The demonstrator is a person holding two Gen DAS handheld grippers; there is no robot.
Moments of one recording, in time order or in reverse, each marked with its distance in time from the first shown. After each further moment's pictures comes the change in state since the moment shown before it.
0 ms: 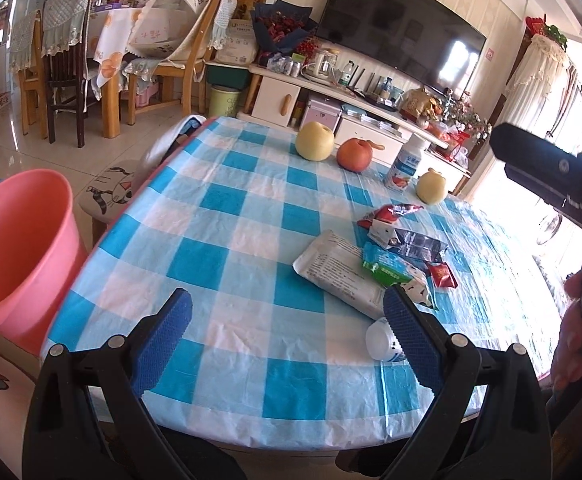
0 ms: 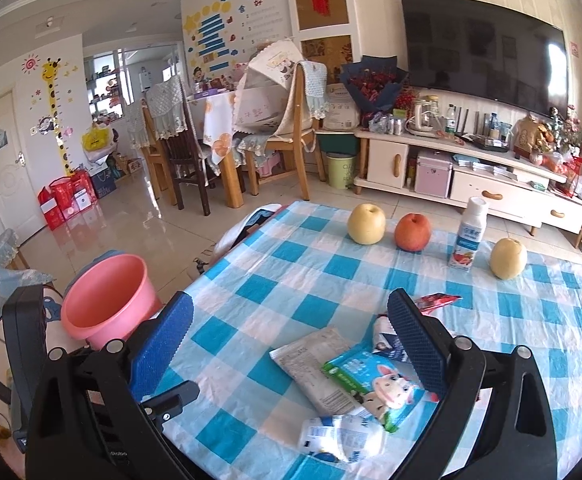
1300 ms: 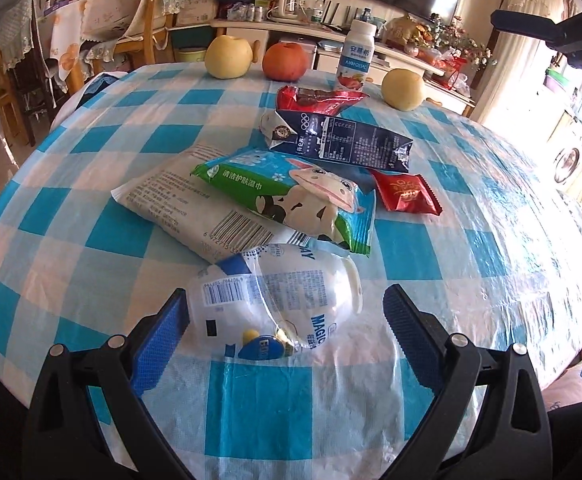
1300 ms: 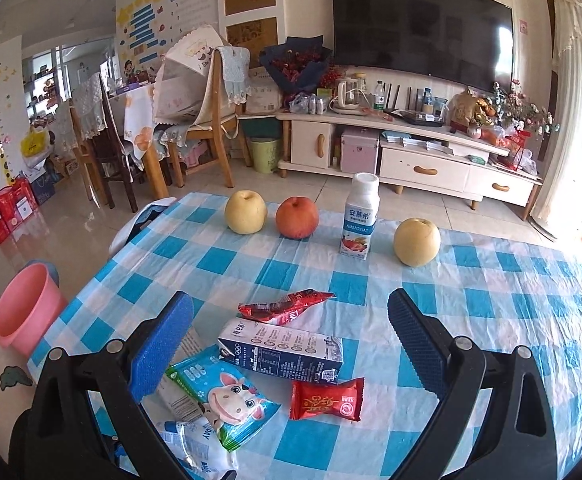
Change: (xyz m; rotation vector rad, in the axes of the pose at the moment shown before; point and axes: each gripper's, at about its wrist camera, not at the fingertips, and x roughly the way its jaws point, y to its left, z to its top) left arm 0.109 -0.146 -0.060 0.119 0.164 0.090; right arm 0.020 -0.135 0.001 0.076 0.071 -0.201
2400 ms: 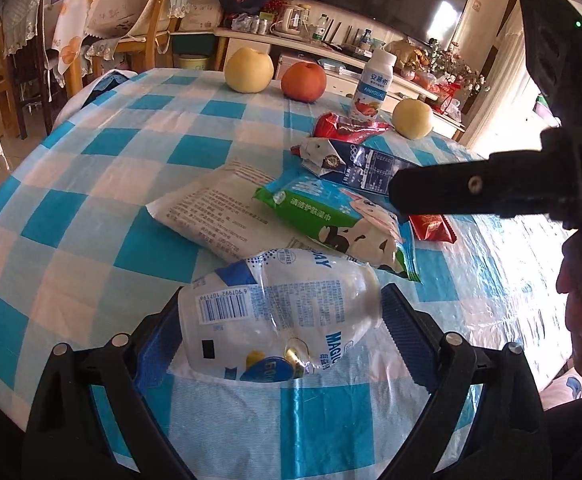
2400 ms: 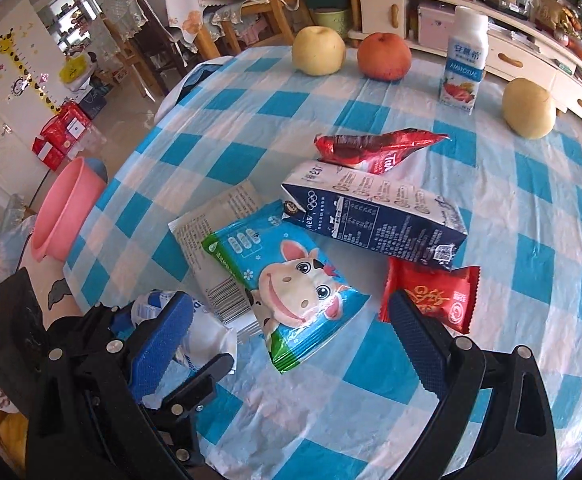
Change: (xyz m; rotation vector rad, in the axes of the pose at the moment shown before) left arm -0.005 0.055 0.008 -0.041 -0.062 -0.083; right arm 0.079 0.028 -0.064 -0.021 0.487 0.288
